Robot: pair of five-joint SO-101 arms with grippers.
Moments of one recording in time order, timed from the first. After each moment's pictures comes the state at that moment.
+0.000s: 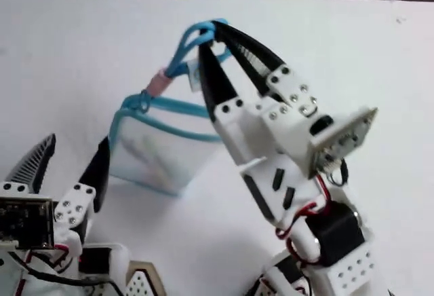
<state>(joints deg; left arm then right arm) -8.7 -84.1 25.2 84.1 -12.1 -34.0 -61.1 27.3 23.8 5.3</state>
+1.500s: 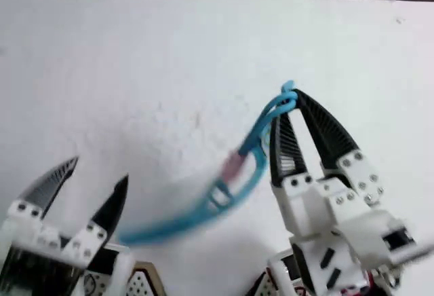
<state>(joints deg) 3.7 -84.1 12.2 97.5 -24.2 -22.8 -87.9 41.1 38.3 1.8</state>
